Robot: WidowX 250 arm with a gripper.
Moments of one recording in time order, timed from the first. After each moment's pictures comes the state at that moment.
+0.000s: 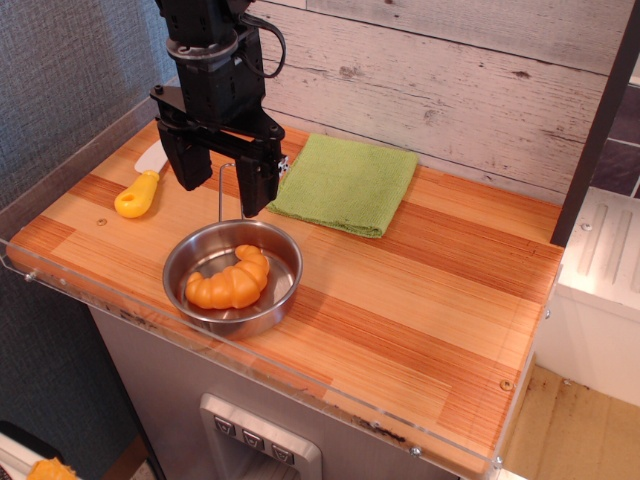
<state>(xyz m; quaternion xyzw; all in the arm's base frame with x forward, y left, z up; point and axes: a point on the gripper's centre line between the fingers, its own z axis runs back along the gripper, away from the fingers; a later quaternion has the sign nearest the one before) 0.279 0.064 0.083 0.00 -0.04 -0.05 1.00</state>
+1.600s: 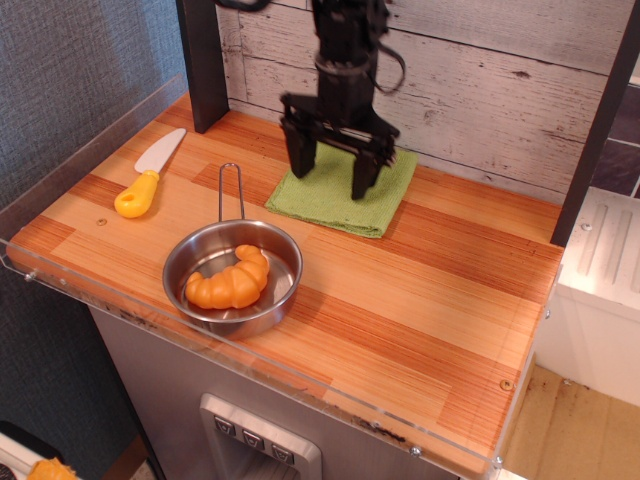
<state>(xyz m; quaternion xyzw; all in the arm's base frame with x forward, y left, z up) 0.388 0.029 0.016 0.03 -0.01 -0.02 1.00</state>
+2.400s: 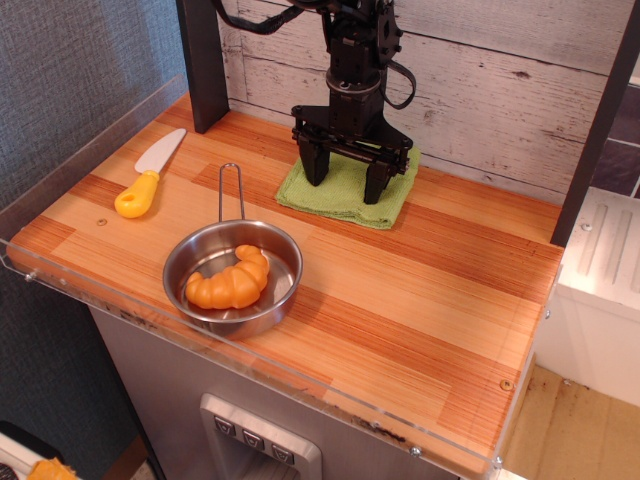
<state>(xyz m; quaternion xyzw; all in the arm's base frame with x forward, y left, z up) 0.390 0.025 0.007 0.03 -0.05 0.01 1.00</state>
